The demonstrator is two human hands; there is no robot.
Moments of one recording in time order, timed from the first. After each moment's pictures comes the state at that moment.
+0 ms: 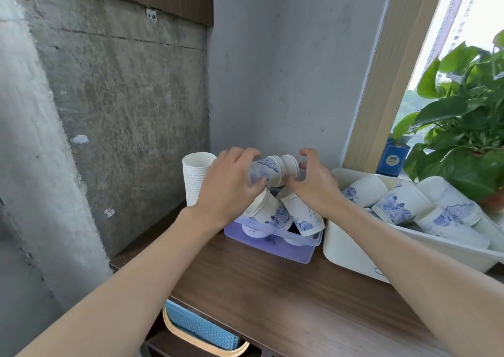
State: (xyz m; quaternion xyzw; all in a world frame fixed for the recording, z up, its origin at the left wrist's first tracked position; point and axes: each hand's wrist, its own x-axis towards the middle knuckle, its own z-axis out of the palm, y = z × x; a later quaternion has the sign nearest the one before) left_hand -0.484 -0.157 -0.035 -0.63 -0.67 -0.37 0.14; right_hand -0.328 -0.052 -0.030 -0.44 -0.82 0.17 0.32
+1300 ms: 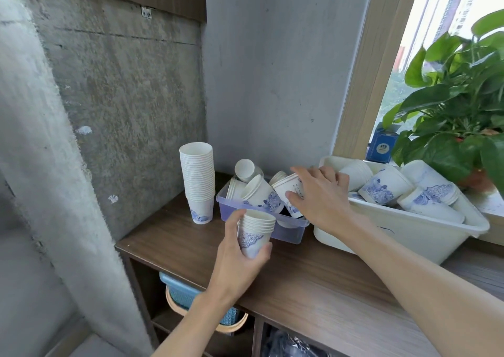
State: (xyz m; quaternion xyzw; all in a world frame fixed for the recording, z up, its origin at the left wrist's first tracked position) left_hand -0.422 -0.207 -0.184 -0.51 -0.59 -0.61 -0.13; right_hand -0.285 -0.073 -0.067 -0.44 -0.86 -0.10 0.22
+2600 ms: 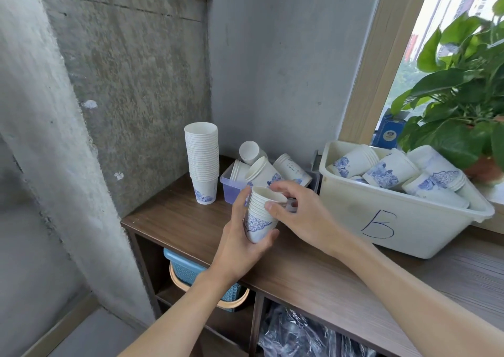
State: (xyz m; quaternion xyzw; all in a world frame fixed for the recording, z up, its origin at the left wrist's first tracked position) left_hand -0.422 -0.211 -0.190 -0.56 -0.55 -0.61 -0.13; right_hand -0.283 -0.125 -0.102 -0.28 -0.85 0.33 0.30
